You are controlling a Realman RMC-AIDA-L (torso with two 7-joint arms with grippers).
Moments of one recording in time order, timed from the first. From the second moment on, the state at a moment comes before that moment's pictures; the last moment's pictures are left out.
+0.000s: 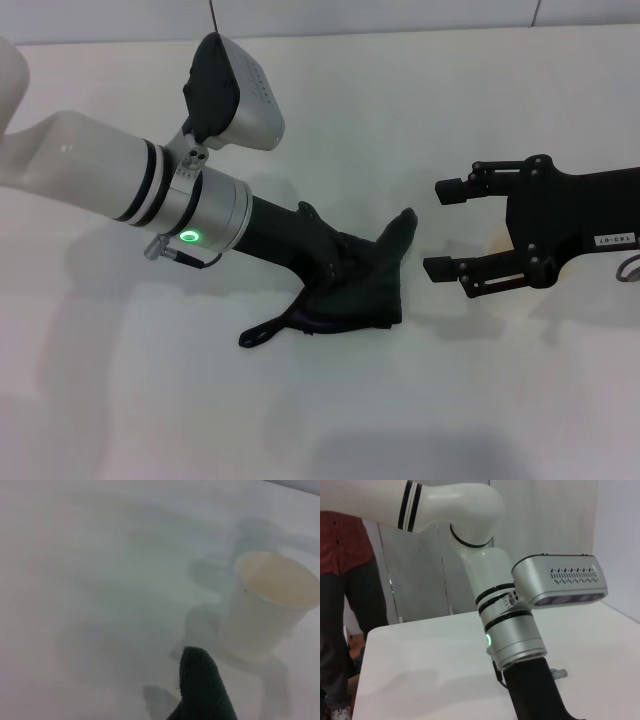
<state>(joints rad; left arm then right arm) -0.85 -2.09 1.33 0.50 1.99 1.20 -1.65 0.25 2.01 -1.29 -1.42 -1.71 -1.51 1.73</state>
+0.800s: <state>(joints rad) -0.85 -2.09 1.42 0.50 1.94 1.27 -1.62 0.25 2.01 -1.30 -1.42 -1.71 -1.51 1.73</state>
